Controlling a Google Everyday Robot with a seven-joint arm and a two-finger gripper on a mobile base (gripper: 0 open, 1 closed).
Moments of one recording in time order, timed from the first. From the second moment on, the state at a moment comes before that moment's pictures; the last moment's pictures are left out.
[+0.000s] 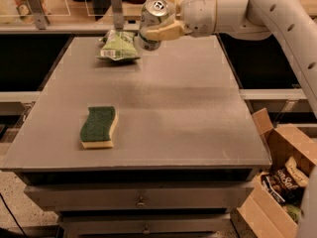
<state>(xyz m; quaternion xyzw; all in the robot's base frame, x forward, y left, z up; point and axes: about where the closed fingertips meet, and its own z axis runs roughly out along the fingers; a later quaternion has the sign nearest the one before) 0.650 0.008 1.015 -0.61 0.42 0.32 0.59</state>
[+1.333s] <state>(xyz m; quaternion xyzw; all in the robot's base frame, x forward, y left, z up) 0.719 0.071 0.875 -0.49 0.65 0.27 0.52</state>
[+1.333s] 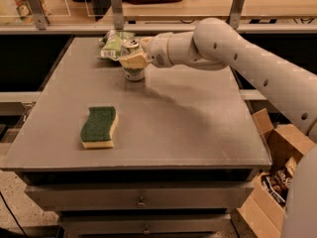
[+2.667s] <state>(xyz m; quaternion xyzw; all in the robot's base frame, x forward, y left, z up) 0.731 0.080 0.883 -0.48 0.68 0.29 0.48</state>
